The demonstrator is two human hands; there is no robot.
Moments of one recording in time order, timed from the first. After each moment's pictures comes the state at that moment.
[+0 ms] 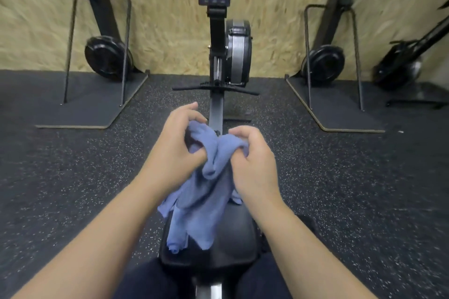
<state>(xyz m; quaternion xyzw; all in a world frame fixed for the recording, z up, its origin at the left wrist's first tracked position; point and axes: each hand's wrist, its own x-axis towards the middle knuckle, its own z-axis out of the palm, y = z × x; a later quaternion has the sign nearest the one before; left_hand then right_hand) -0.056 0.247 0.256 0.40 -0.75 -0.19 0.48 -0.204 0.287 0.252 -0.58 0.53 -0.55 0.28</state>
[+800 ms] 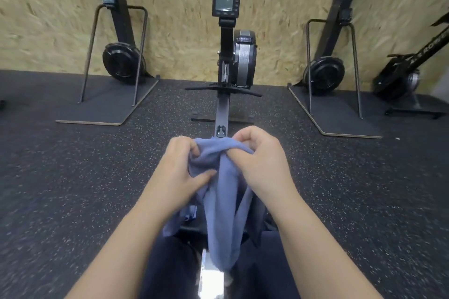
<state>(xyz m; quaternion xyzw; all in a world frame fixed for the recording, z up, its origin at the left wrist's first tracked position) -0.028 0.379 0.218 0.48 -0.75 -0.13 0.44 -0.192 0.396 0.263 -0.61 0.54 -0.50 0.28</state>
